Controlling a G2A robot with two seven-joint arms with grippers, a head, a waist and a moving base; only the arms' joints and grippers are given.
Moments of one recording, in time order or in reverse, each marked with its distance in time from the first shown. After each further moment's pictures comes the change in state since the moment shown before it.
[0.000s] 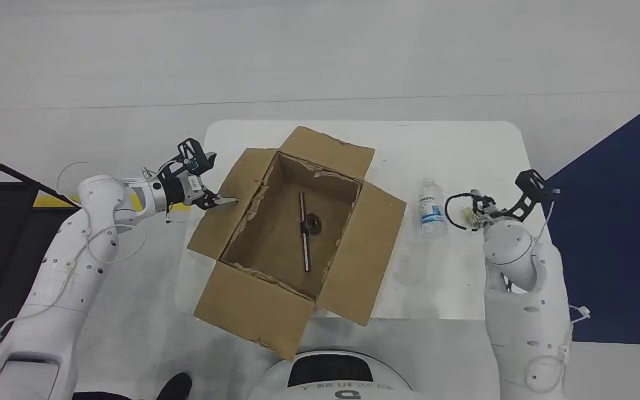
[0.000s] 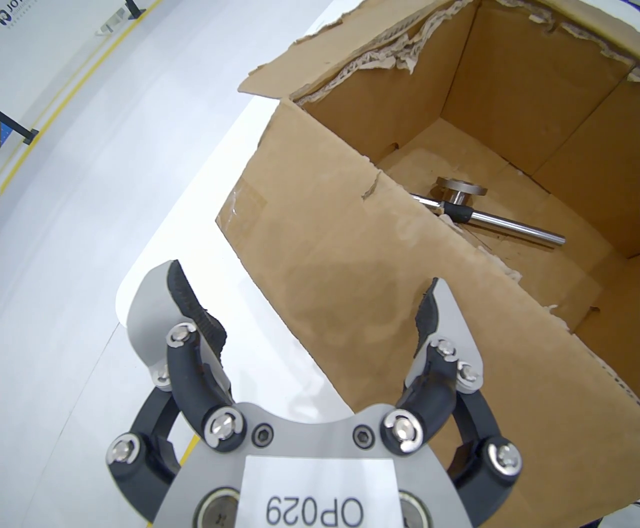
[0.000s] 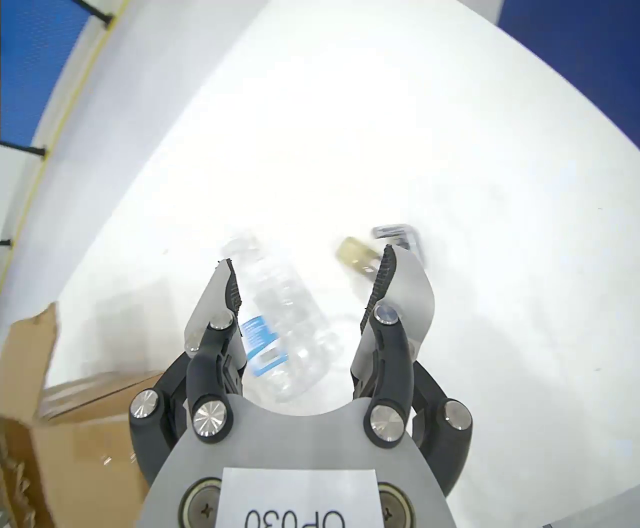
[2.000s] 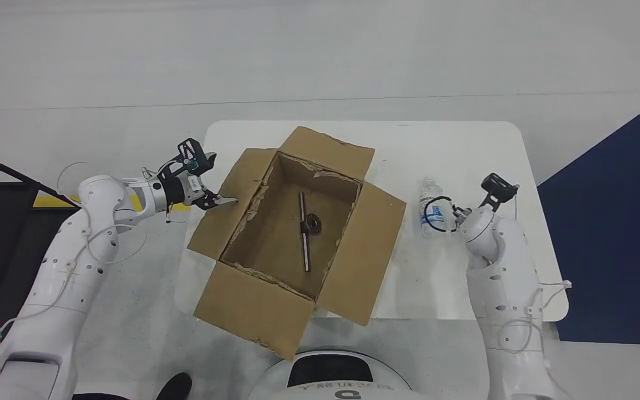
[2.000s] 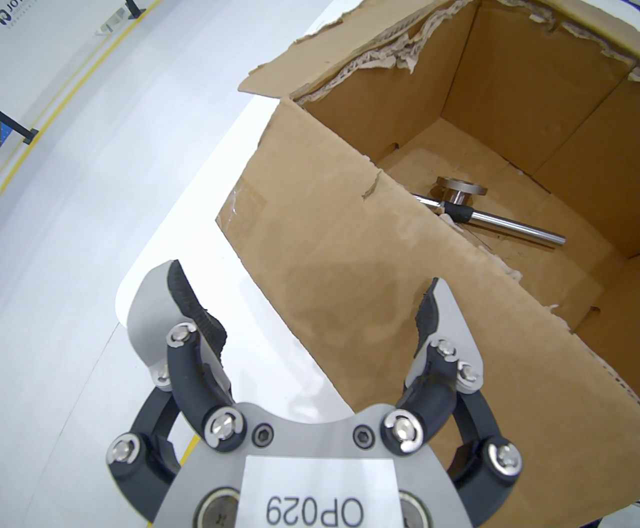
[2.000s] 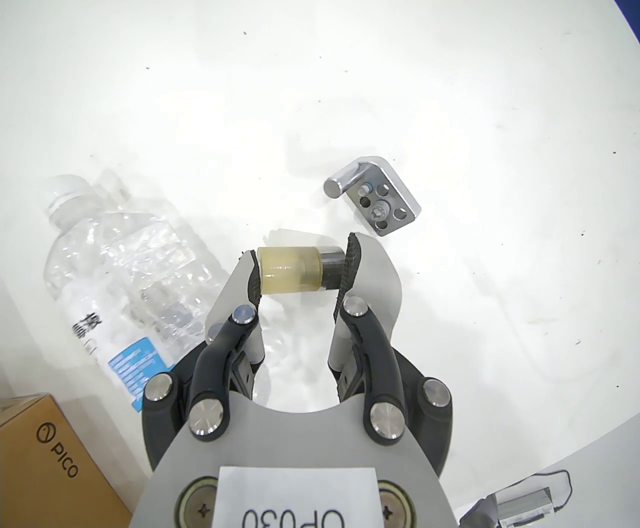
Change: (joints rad) left arm 0.000 0.000 0.000 0.000 0.000 0.000 0.000; right arm 0.123 0.013 -0.129 0.169 -0.205 0.041 0.229
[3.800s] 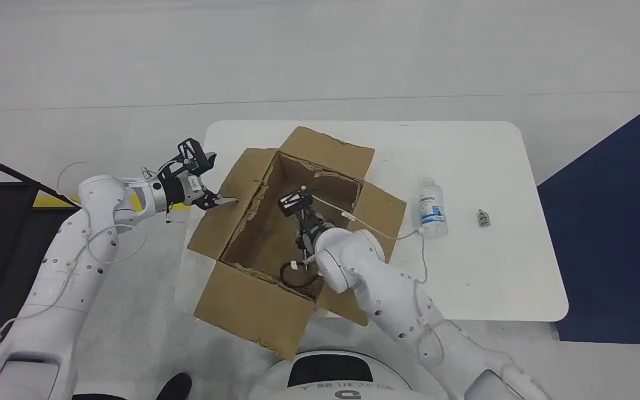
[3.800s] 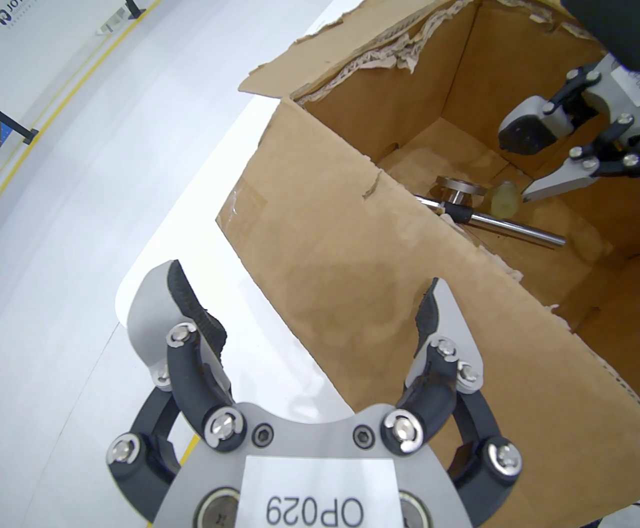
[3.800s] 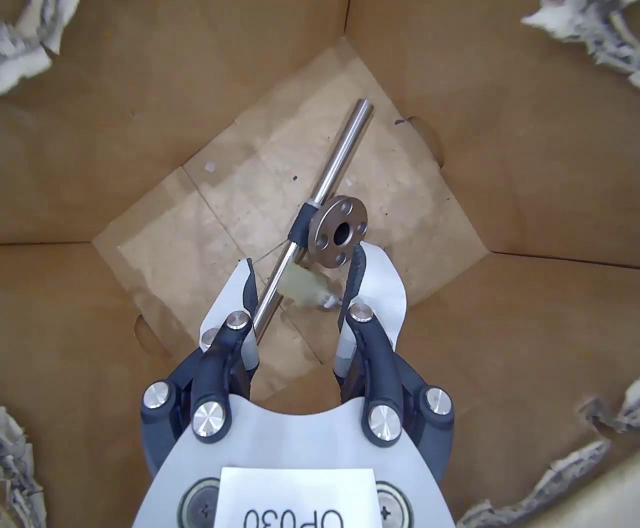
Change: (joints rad) left arm 0.000 0.000 0.000 0.000 0.000 0.000 0.000; right arm 0.182 -0.098 -0.813 -0.035 -0.137 -0.380 0.098
